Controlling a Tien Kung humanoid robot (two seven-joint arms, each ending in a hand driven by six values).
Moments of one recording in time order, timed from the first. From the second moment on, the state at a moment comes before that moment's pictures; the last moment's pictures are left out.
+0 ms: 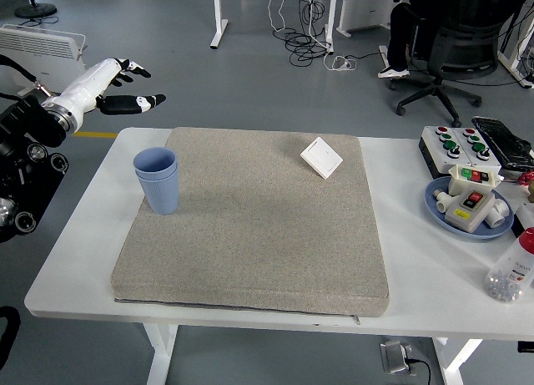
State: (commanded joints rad) left arm -0.91 0.30 -1.40 -0.82 1.84 -0.10 0.00; right arm 0.11 -0.11 1.39 0.18 -0.97 -0.04 -0.21
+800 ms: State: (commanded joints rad) left arm -0.29 0.00 -1.86 -1.28 0.82 -0.07 0.11; right arm 0.11 -0.10 1.42 0.18 -0.99 -0.04 -0.20
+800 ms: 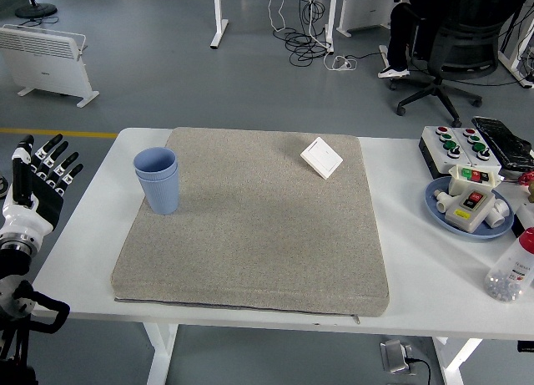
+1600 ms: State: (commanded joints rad) left arm -0.20 0.00 -1.69 -1.26 0.67 -0.07 0.01; right arm 0.10 -0.10 1.43 0.18 -1.01 -0.04 -0.20
